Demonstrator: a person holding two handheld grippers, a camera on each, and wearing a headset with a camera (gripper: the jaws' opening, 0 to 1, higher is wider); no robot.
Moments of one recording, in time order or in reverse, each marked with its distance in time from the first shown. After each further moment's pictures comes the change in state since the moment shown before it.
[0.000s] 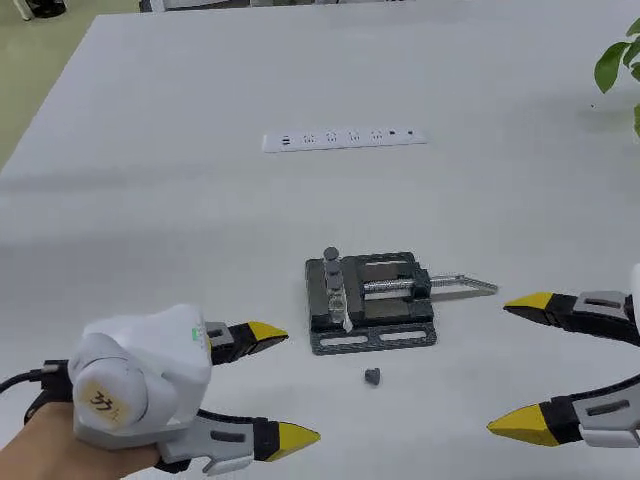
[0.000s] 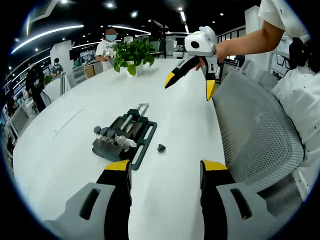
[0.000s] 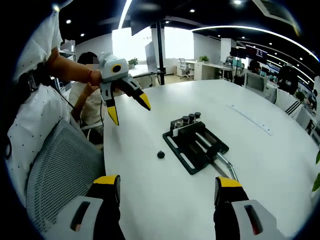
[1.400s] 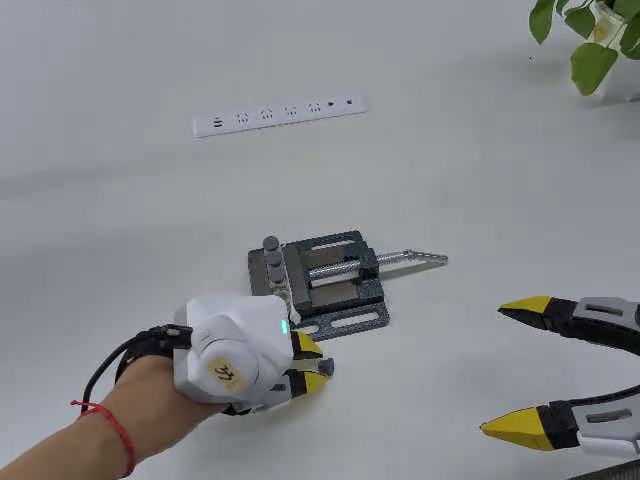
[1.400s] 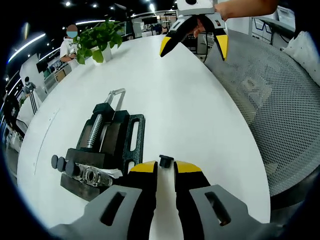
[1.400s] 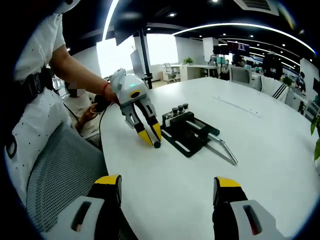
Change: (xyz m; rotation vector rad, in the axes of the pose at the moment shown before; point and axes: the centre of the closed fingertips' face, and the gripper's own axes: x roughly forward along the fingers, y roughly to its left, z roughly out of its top) left arm 0.105 0.006 -0.022 0.237 0.181 -0.147; right arm -0.019 0.004 -0.027 0.133 -0.056 -0.060
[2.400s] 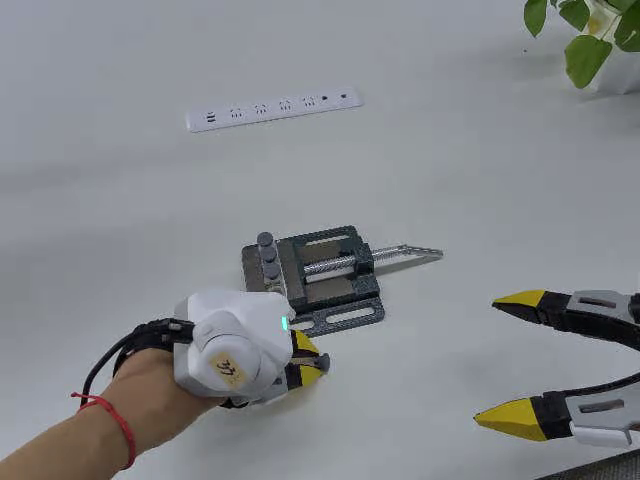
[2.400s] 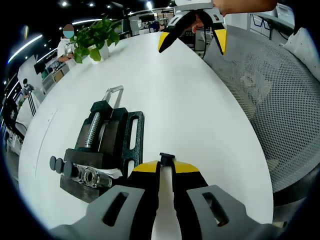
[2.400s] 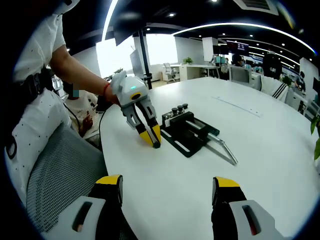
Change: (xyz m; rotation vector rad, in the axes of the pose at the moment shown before) left arm 0.004 0.002 -0.007 0.020 0.027 -0.003; right arm 0.001 -0.001 -0.001 0.002 0.001 0.000
